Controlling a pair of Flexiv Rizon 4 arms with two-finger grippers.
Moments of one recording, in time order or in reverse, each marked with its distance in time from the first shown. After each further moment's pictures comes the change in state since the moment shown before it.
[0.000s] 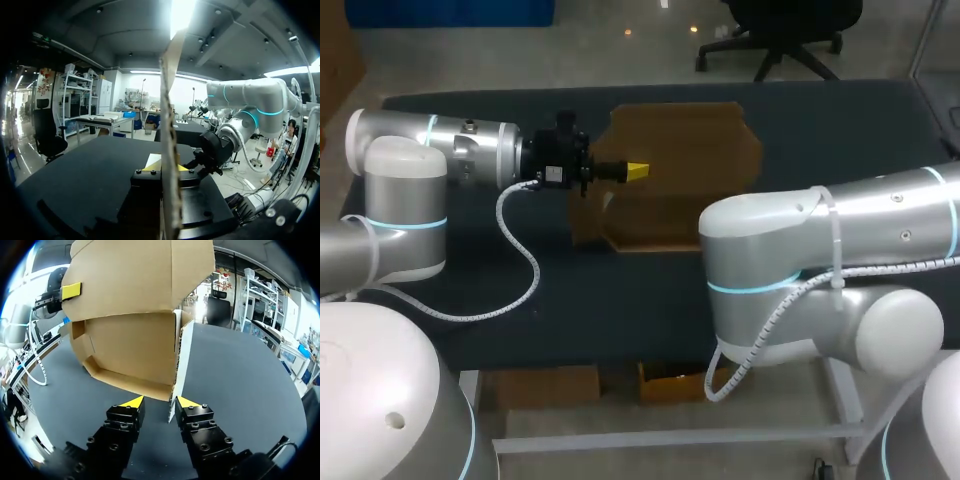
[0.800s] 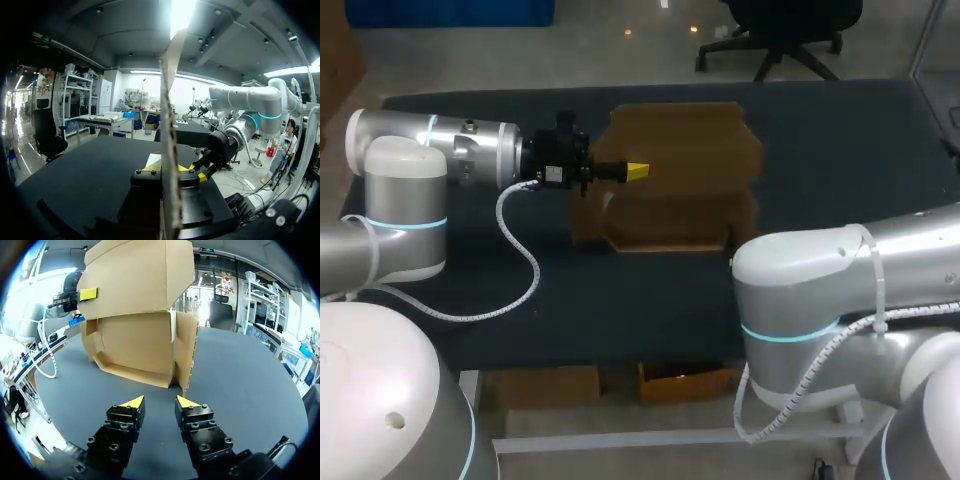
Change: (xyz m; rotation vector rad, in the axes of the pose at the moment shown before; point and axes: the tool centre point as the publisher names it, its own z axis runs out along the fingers) left arm 0.000 0.000 0.000 0.000 0.000 0.000; right arm -0.003 -0.019 -0.032 -0.050 0.050 -0.012
